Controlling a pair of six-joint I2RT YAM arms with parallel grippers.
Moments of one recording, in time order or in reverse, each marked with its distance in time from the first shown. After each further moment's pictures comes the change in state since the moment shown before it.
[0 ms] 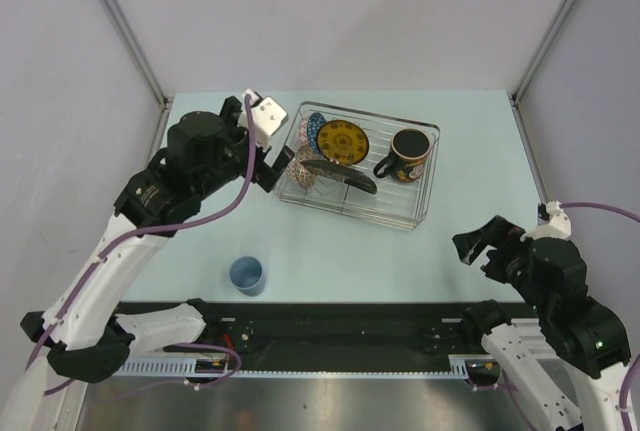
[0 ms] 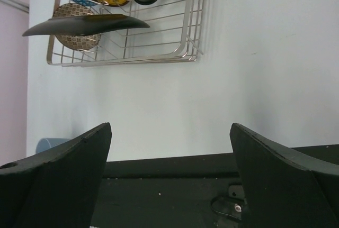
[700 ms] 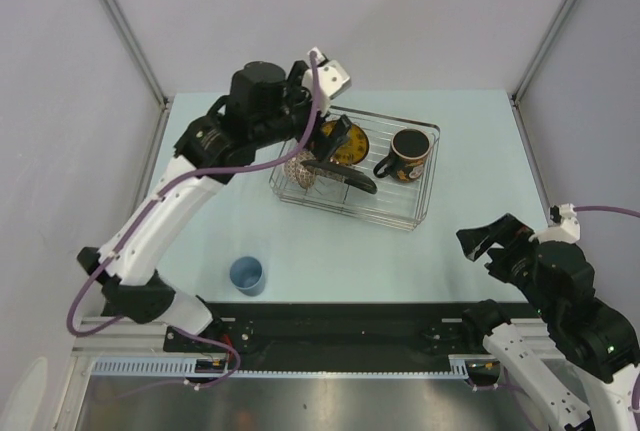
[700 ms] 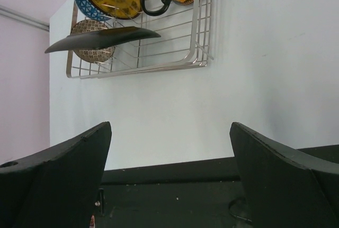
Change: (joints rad) left arm -0.058 0.404 0.391 -0.004 0.219 -0.040; right arm 0.077 0.008 0.030 0.008 0.085 0.114
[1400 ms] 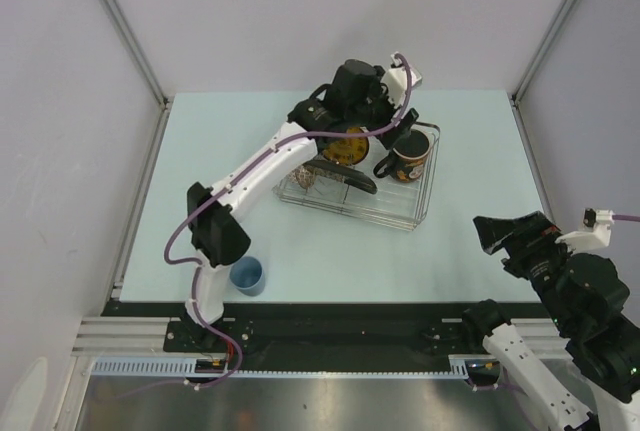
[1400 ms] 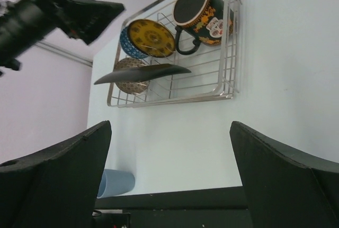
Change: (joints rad) left arm -0.026 0.529 0.208 0.256 0.071 -0.038; right arm 0.001 -0.025 0.094 0.084 0.059 0.021
